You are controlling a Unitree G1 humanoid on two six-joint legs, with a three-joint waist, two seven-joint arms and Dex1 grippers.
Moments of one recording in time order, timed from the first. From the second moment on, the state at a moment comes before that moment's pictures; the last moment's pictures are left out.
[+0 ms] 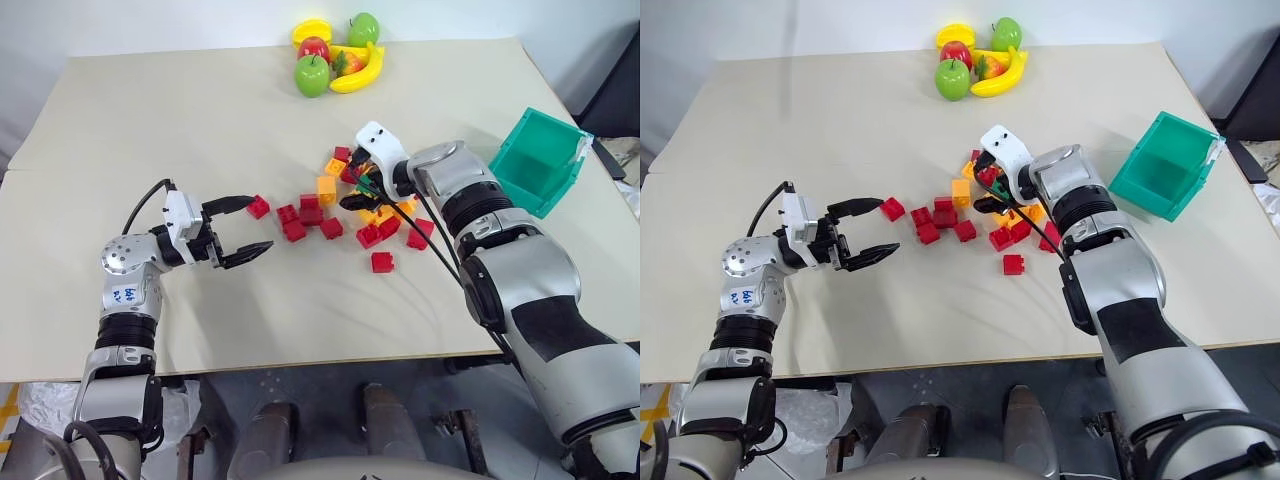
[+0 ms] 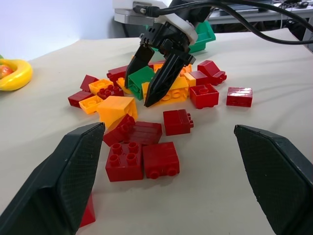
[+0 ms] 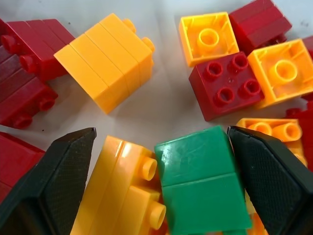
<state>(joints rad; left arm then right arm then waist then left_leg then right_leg) -0.60 0.48 0.15 0.60 -0.35 -0.26 -1.24 -1.39 -0.24 0.16 1.28 -0.18 0.42 0.84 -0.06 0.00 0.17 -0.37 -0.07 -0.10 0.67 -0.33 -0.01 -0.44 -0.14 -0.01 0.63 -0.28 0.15</state>
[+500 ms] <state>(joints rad) -0.60 0.48 0.15 0.60 -0.35 -0.26 -1.24 -1.38 -0.28 0.15 1.24 -0.18 0.46 0.97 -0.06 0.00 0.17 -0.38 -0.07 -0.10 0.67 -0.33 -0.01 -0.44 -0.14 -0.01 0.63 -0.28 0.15</state>
